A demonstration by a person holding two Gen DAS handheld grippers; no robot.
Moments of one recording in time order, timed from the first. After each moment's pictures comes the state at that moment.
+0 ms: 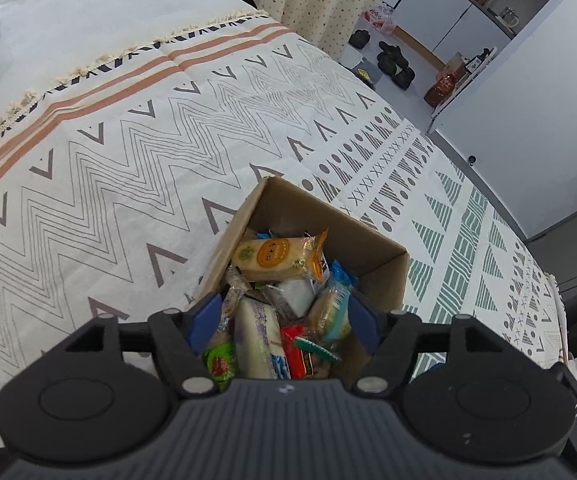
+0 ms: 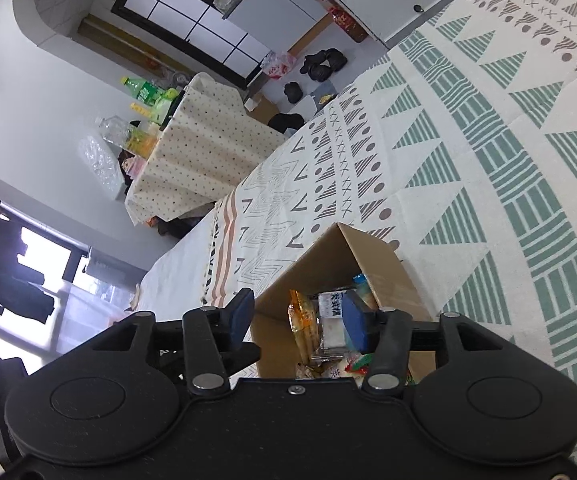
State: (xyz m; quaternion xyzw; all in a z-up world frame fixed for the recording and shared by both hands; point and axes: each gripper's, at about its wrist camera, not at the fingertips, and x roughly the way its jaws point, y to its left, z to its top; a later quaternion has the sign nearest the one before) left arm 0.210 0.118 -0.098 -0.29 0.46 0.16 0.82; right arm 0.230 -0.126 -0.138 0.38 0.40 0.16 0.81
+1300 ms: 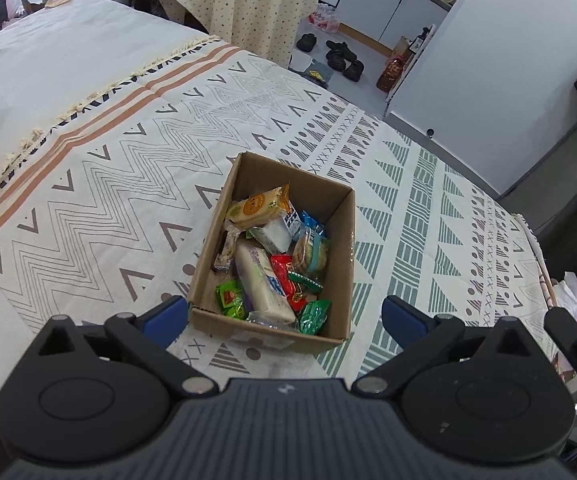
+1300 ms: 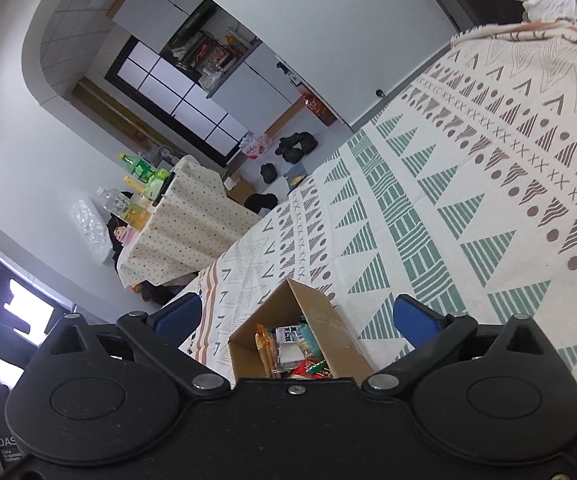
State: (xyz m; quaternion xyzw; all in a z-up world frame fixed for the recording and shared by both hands) left arm 0.116 0.074 -0.039 -0.22 0.45 0.10 0.86; right arm 0.122 -0.205 -0.085 0.38 0.31 0.08 0.87
